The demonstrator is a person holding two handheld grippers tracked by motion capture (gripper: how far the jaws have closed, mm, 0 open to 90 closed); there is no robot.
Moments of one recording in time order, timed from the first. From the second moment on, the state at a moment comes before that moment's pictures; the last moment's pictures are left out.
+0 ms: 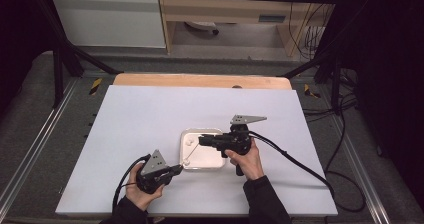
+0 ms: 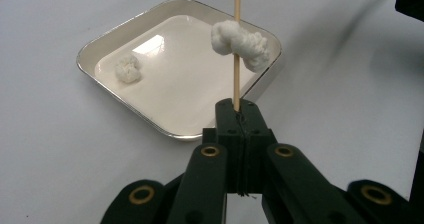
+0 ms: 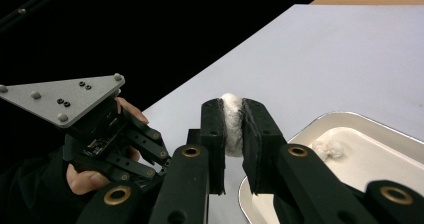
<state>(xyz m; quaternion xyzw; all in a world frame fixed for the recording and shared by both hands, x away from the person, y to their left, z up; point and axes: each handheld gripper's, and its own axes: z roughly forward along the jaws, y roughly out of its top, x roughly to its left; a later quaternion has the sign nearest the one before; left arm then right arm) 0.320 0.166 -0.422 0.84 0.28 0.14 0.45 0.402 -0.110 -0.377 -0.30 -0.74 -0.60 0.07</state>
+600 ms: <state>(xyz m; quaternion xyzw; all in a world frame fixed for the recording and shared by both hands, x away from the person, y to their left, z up) 0.320 0.164 -0.423 0.84 0.29 0.14 0.44 0.397 -0.106 -0.382 -0.30 -0.74 -0.60 0.07</state>
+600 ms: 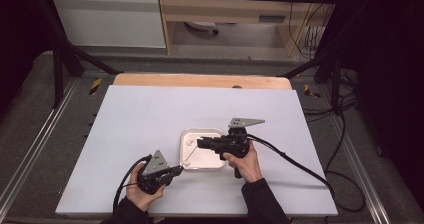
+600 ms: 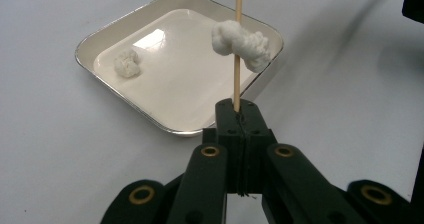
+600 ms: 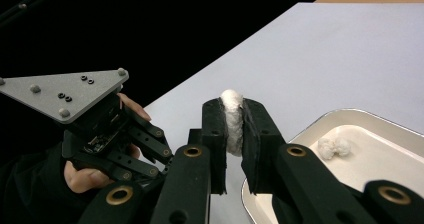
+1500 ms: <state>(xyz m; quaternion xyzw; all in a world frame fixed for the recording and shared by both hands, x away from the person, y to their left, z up) 0.320 0.163 -0.423 0.84 0.29 0.14 0.43 0.394 -0.102 -0.388 -0.29 -0.74 -0.60 0.07</state>
